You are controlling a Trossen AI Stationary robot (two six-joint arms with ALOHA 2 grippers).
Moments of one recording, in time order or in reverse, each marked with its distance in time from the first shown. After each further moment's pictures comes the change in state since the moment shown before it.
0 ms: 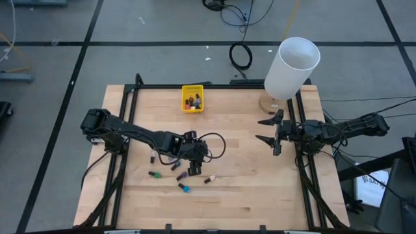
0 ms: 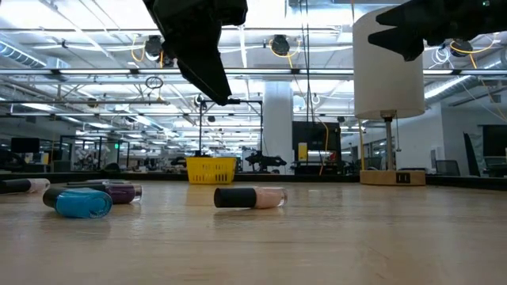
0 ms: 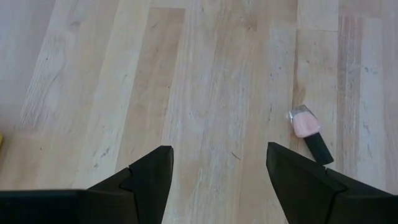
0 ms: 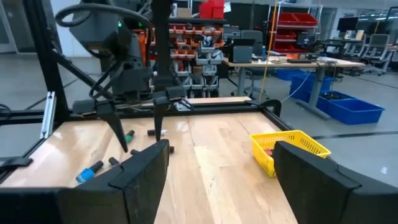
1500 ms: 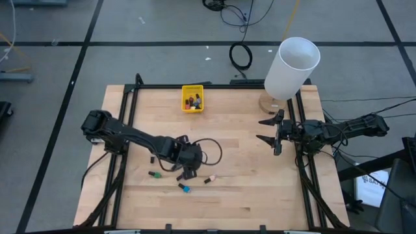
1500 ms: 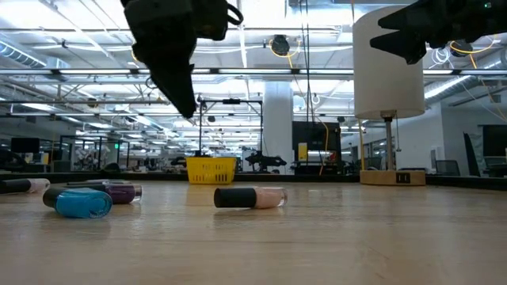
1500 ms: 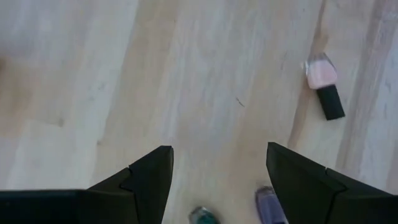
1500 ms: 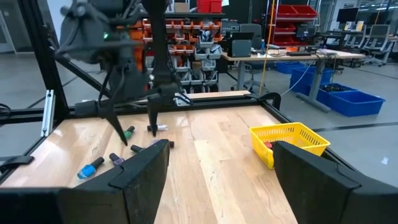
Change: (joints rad) left arm -0.048 0.013 0.000 -0.177 -0.002 -0.194; right arm 0.000 -0.023 0.000 -0.045 0.002 0.030
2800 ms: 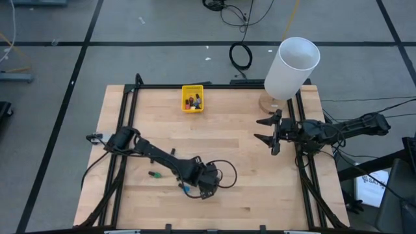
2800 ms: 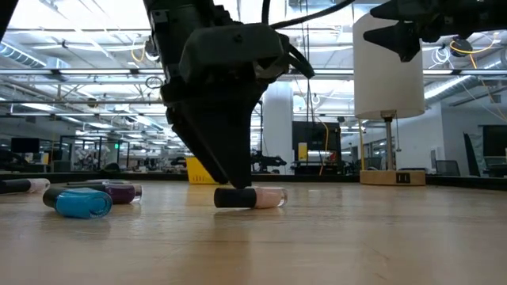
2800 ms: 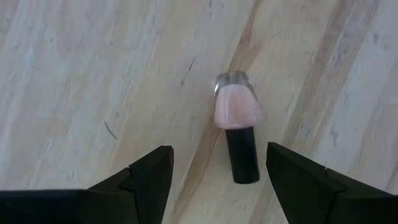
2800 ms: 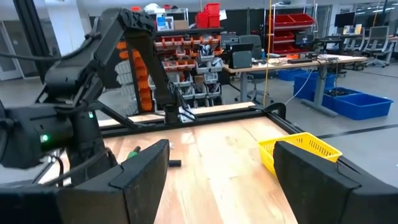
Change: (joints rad) left arm -0.111 0.401 0.272 0.059 0.033 -0.254; right arm 0.000 0.078 0.000 0.145 0.002 0.046
